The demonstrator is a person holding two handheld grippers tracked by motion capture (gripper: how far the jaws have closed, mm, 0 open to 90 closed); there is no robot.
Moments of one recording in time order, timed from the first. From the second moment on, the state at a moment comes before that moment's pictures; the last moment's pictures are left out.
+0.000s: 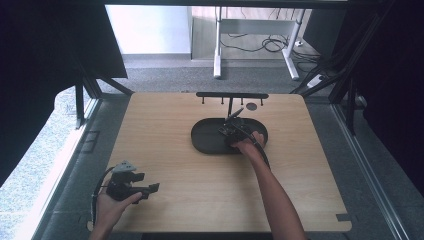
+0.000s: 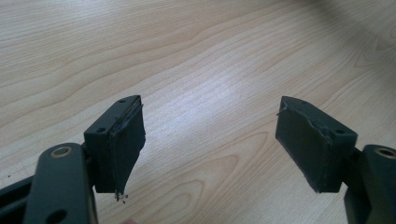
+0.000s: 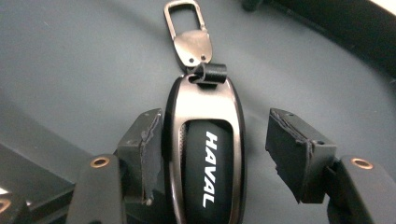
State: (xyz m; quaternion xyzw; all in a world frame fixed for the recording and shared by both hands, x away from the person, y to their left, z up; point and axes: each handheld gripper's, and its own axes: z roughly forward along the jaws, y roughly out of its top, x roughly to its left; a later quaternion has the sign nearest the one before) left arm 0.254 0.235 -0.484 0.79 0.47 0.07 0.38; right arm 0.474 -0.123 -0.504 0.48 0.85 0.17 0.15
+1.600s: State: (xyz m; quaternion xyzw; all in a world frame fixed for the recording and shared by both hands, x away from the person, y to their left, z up) left arm 0.253 0.225 -0.485 0.80 0.46 0.07 0.38; right arm 0.319 -0.208 -0.499 0.42 0.84 0.32 0.16
